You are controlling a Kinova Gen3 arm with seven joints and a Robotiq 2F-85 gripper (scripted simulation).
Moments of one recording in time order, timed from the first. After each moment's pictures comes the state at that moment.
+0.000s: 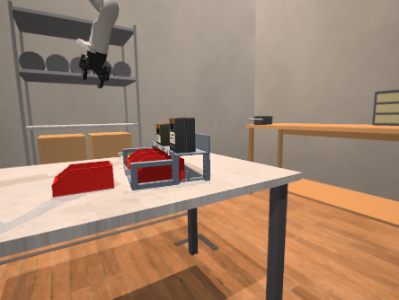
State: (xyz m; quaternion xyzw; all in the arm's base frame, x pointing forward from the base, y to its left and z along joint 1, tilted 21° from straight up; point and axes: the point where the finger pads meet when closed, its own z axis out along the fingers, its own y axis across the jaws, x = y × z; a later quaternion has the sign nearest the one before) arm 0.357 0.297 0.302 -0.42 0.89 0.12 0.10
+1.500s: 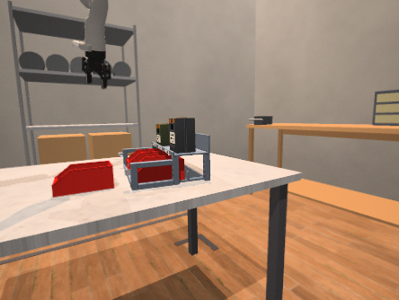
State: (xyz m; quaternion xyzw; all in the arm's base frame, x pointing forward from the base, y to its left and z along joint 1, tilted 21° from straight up) arm 0.378 0.254 0.301 -0.36 0.91 0.08 0.18
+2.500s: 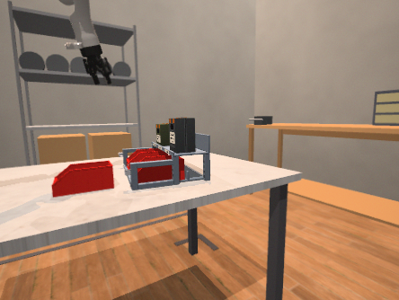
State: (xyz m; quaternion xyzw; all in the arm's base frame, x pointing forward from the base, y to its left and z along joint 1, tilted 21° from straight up) arm 0.401 0.190 0.314 -0.26 0.92 0.01 0.31
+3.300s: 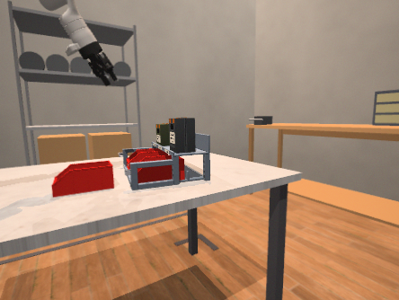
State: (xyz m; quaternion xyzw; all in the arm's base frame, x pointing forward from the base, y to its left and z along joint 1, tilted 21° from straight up) arm 0.429 0.119 0.329 -0.15 0.89 -0.06 0.42
